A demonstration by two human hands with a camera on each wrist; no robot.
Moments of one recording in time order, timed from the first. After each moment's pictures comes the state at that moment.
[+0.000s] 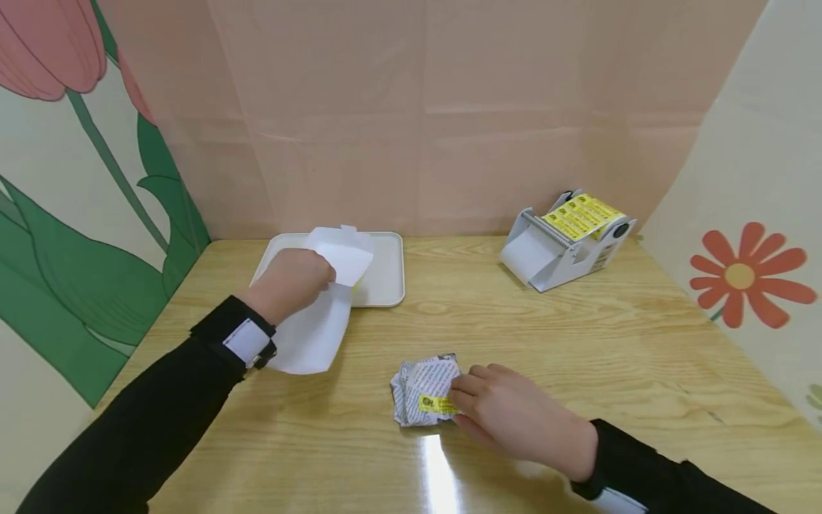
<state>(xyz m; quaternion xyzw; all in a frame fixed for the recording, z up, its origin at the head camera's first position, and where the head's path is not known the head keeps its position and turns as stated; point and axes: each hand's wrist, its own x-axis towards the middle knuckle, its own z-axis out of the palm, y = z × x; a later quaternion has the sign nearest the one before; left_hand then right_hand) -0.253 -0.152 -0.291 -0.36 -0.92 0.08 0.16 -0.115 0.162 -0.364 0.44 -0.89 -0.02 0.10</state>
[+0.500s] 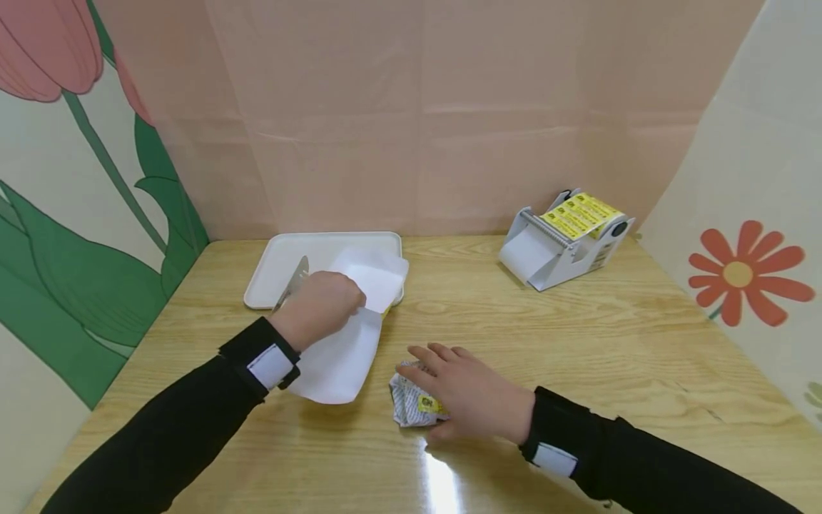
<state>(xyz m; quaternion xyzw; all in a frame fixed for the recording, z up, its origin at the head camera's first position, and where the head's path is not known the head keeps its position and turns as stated) -0.233 -0.115 -0.309 -0.39 -0.91 0.07 0.12 -0.145 0.128 -0.372 0.39 -0.92 0.00 -0.04</state>
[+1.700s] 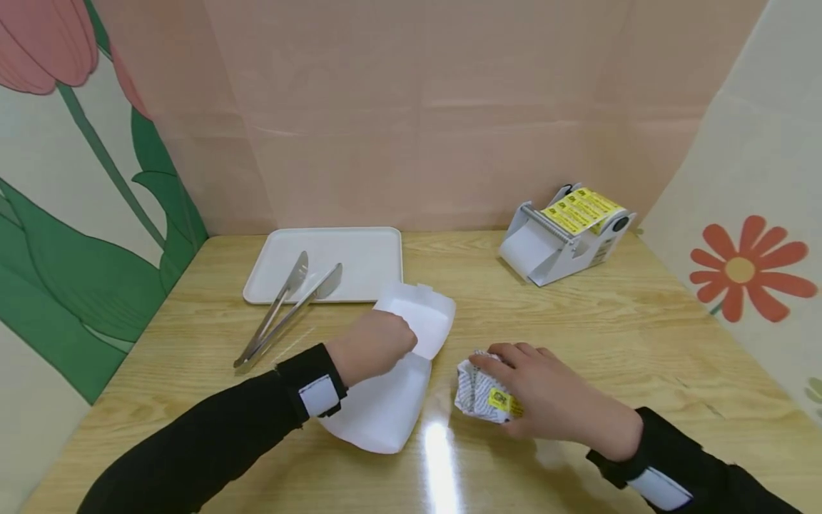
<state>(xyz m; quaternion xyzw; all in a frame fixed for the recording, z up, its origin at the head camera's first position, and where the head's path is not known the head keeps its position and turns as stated) -0.208 -0.045 -0.344 -0.46 -0.88 0.12 0.05 -0.123 0.204 -0.354 0.29 -0.96 0.03 -0.04</state>
